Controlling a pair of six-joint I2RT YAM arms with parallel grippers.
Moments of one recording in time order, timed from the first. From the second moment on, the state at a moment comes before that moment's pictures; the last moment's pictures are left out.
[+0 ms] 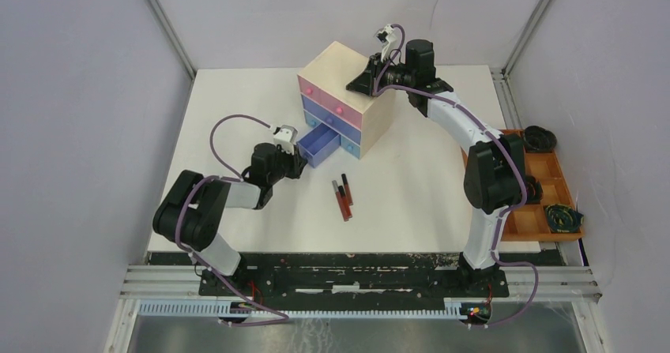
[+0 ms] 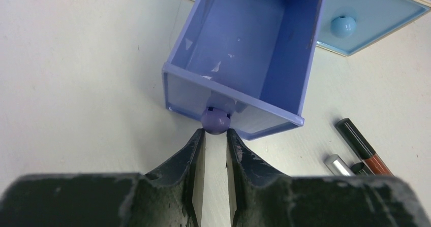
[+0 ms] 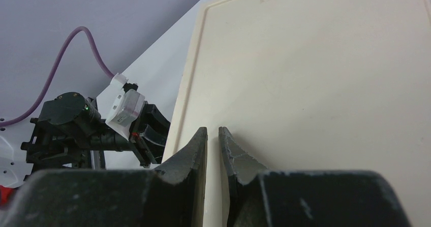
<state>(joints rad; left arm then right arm) -0.32 1.62 0.49 0.72 0.19 -0.12 0.32 1.96 1.65 0.04 -0.80 0.29</state>
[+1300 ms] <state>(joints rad) -0.99 1.36 0.51 0.21 -0.38 -0.47 0.32 1.95 1.65 0.05 -0.78 0.30</state>
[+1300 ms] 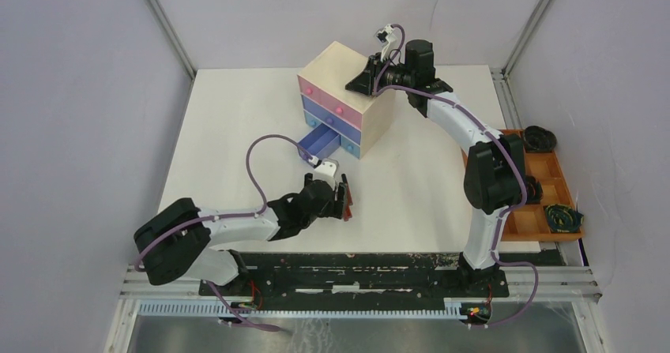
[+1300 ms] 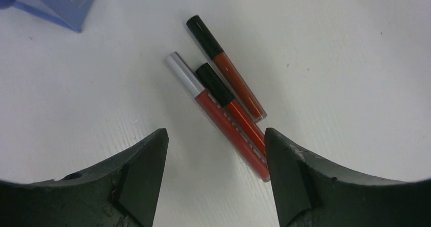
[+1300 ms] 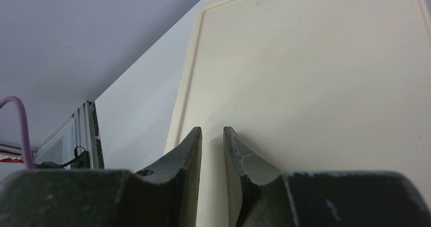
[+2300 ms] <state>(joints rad) -1.03 1.20 0.70 0.21 -0.74 -0.20 0.32 1.96 1.65 0.04 -0.78 0.31</state>
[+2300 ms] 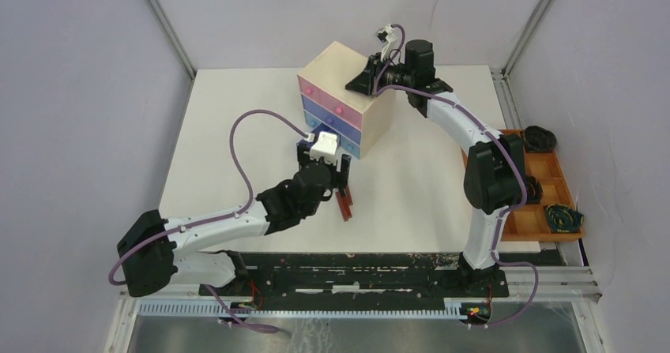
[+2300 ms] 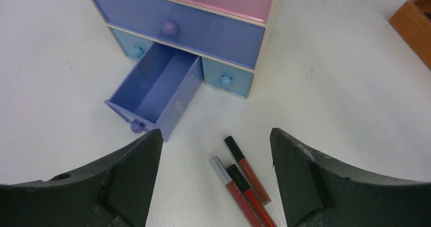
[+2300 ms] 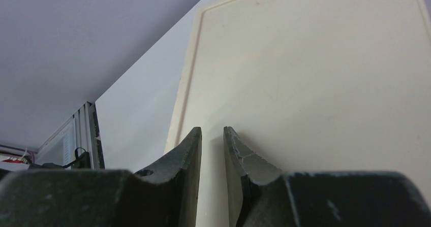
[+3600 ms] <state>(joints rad) -0.94 1.79 0.96 -0.05 -0.47 -0.66 0.32 1.95 1.64 0.06 -0.78 0.32</state>
